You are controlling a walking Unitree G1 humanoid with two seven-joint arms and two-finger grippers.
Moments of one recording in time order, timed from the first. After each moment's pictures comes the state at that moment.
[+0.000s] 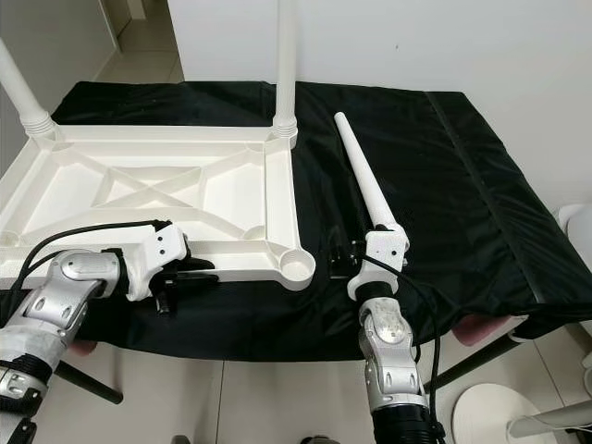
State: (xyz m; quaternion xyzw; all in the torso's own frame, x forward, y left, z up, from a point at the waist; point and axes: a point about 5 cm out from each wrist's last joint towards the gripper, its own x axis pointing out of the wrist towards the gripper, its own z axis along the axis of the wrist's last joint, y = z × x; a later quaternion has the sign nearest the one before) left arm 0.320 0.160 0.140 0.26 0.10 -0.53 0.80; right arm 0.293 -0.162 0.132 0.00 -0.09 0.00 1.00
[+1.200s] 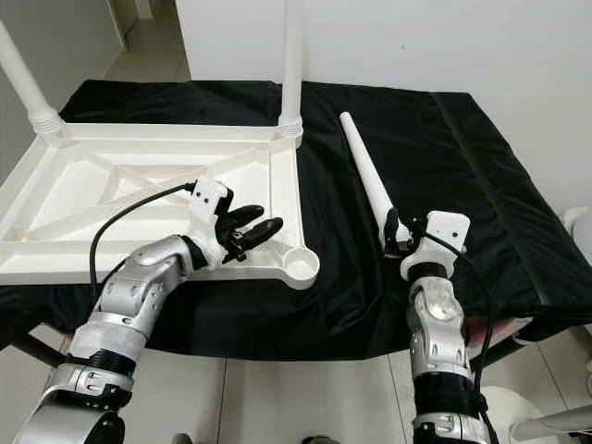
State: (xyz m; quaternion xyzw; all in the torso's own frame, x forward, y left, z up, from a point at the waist) left arm 0.329 0.072 0.175 -0.03 0.00 -0.43 0.90; right arm 0.316 -0.232 0.149 -0.02 -0.10 -0.06 0.99
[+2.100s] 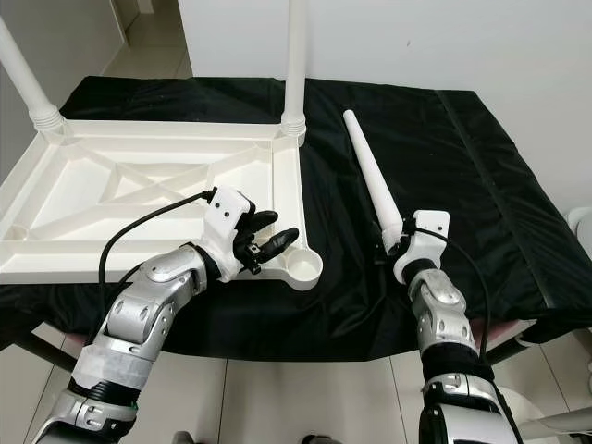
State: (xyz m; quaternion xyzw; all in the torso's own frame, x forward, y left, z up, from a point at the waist) left arm 0.305 0.054 0.182 0.02 -0.02 -0.44 0.90; right arm 0.344 -0.236 0.126 0.02 0.00 0.04 1.00
